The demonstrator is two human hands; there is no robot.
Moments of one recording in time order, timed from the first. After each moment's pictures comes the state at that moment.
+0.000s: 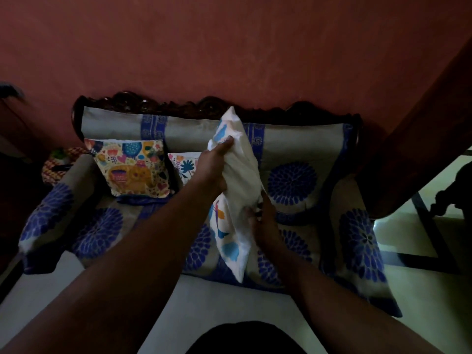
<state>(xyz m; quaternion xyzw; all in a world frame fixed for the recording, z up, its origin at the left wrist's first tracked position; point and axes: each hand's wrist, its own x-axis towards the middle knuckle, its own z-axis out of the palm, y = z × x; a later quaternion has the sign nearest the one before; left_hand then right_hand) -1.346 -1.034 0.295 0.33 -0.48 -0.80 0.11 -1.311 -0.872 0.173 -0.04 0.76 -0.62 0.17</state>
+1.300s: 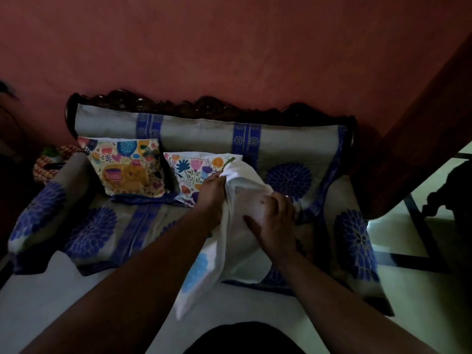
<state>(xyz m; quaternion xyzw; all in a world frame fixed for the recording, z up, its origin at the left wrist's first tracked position) -1.306 -1.008 0.252 0.31 -0.61 -0.72 0.12 -1.314 -0.835 0.187 -0.25 0.92 -0.23 -0.20</state>
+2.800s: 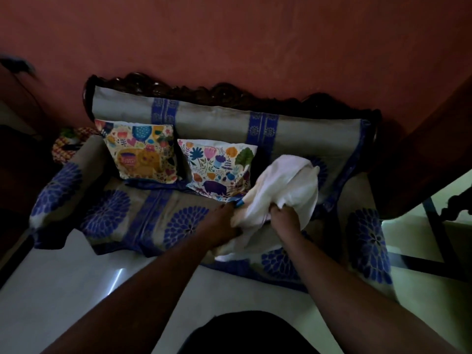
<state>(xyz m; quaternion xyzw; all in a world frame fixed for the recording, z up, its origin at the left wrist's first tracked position) -1.236 -1.029 0.196 0.17 -0.93 -0.31 -0.15 -1.344 -0.862 0.164 0.03 0.89 -0.40 0.23</state>
